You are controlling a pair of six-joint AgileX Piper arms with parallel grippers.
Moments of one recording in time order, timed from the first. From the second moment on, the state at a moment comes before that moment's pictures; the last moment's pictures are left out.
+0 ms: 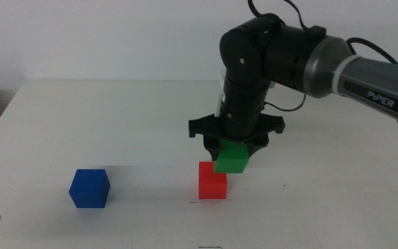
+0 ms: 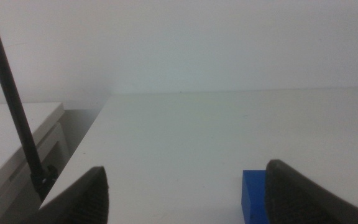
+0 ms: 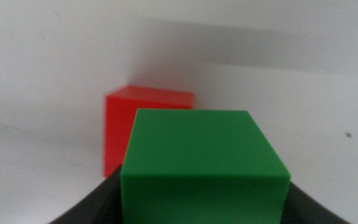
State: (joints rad) left arm 0.03 -0.01 0.03 0.03 0.12 -0.02; right arm 0.68 2.01 -1.80 -0.04 1.21 0.61
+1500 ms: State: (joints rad) left arm 0.03 -0.01 0.03 0.03 0.12 -0.02; right arm 0.71 2.14 -1.93 -0.02 1.22 0.67
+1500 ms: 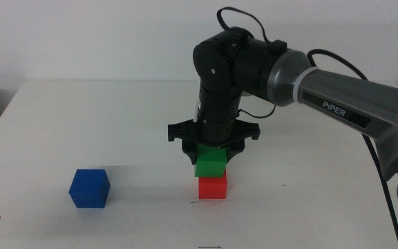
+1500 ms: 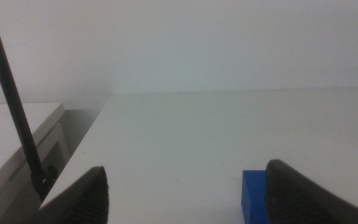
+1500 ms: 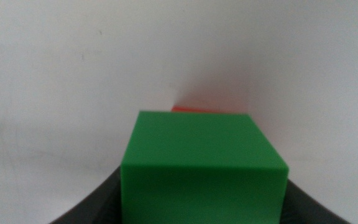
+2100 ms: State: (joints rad) left arm 0.03 -0.01 0.03 0.03 0.12 -0.02; right arm 0.71 2.08 -1.93 -0.05 1.23 0.67
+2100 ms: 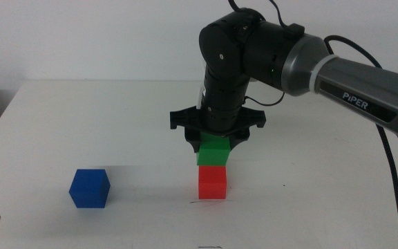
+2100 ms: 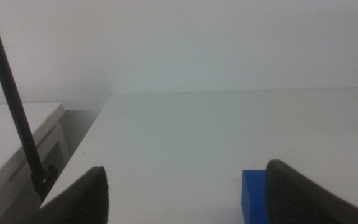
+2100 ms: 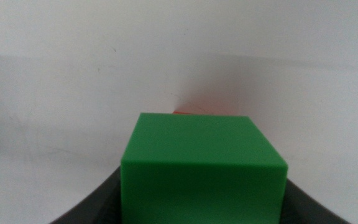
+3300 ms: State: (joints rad) left arm 0.03 -0.01 0.03 0.03 0.12 -0.02; right arm 0.72 2.11 -1.87 -0.04 1.23 0.69
